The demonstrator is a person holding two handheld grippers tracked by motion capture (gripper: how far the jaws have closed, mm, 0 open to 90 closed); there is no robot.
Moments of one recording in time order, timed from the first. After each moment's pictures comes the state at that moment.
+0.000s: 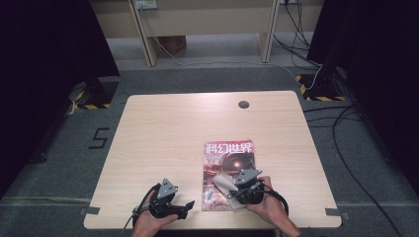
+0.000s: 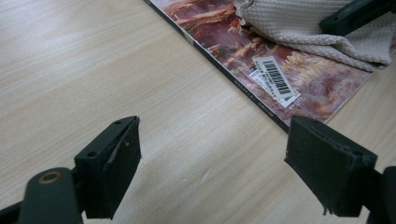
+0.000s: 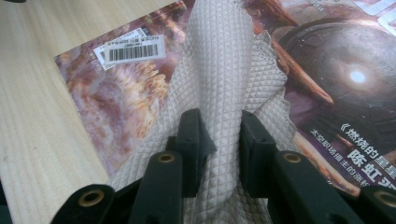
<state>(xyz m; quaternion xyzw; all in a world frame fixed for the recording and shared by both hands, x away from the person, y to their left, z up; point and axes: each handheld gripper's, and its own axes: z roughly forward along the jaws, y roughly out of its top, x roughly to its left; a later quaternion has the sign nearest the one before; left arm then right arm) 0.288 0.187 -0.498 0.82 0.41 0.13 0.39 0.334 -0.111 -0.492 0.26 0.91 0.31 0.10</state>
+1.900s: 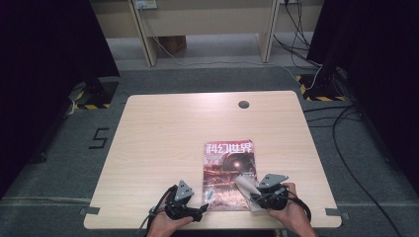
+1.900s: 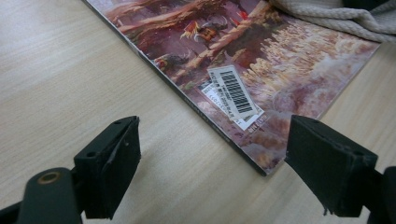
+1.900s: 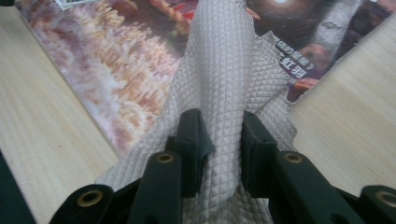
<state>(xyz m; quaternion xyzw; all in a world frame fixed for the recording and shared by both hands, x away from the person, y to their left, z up) 0.292 0.145 -0.508 0.83 0.39 0.13 0.39 0.315 -0.170 -0.490 0.32 0.89 0.30 0.12</state>
